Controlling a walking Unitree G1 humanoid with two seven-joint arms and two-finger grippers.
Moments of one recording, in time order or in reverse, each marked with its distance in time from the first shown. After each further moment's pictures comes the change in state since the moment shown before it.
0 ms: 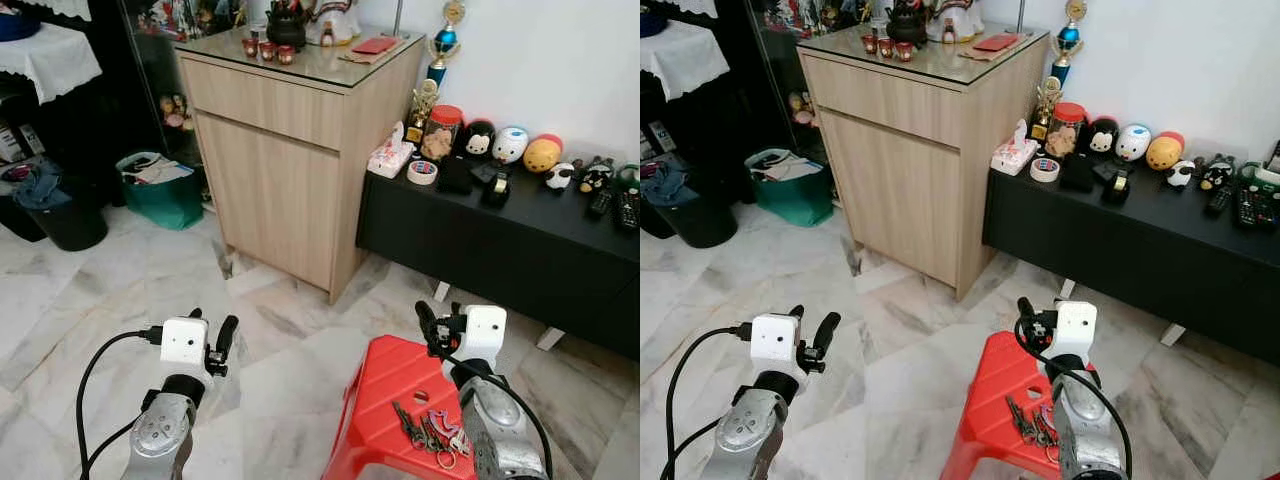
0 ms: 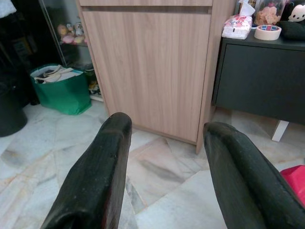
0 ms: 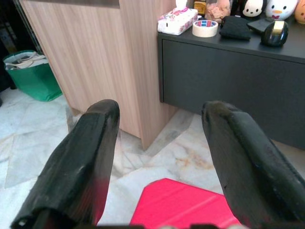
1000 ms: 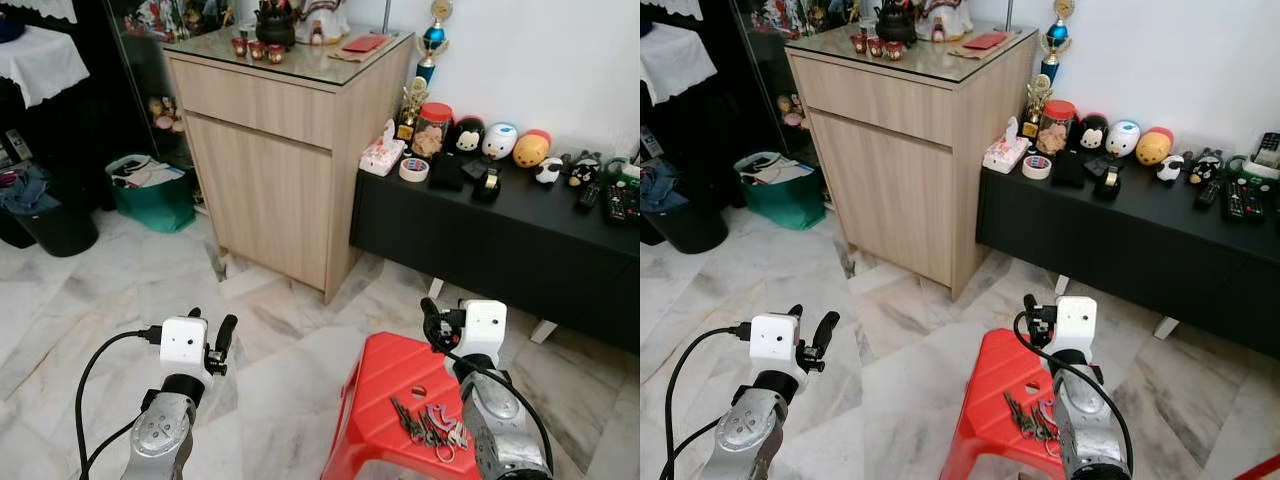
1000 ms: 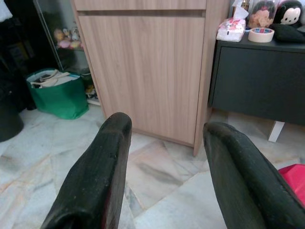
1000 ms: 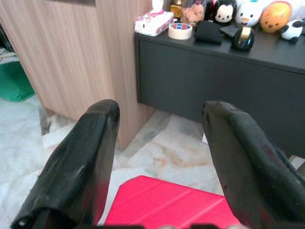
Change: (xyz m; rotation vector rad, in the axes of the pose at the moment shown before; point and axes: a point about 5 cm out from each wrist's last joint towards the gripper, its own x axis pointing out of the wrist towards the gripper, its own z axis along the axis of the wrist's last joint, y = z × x) left arm 0.000 0.000 0.002 0.002 -0.008 0.011; right arm 0.003 -0.006 0.003 -0.064 0.000 -0.072
